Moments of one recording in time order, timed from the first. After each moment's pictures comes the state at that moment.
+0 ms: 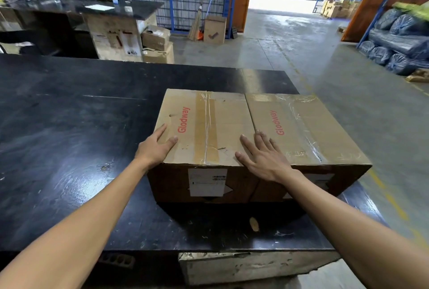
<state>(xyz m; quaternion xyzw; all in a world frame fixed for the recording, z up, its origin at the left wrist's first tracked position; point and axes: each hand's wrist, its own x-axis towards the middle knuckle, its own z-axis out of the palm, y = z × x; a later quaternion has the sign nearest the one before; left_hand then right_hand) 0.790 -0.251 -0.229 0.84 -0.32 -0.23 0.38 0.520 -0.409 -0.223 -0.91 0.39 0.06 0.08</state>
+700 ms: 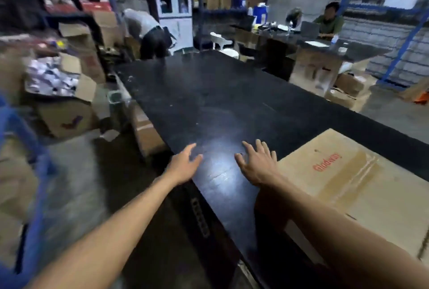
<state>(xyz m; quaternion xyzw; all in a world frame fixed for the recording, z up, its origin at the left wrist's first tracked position) 0.746 -0.007 -0.230 0.91 0.03 -0.04 0.41 0.732 -0.233 -0.203 -0.99 0.00 0.02 0.15</state>
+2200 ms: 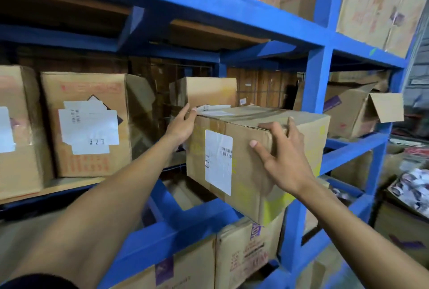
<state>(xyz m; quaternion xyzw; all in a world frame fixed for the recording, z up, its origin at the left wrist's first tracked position) 0.252 0.510 0.087 0.61 0.56 0.50 0.24 0.492 0.374 0.050 -0.55 -0.68 -0.02 0.48</state>
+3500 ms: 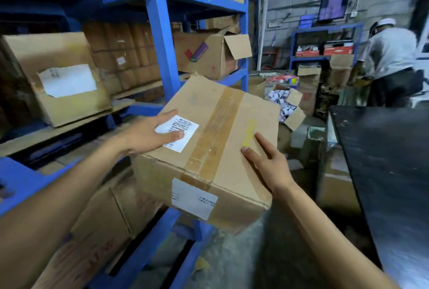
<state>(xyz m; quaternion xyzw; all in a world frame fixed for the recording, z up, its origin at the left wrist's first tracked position) 0.455 0.314 0.015 0.90 0.38 0.14 0.17 0.683 0.126 -0.094 -0.62 -0.31 0.26 0.68</state>
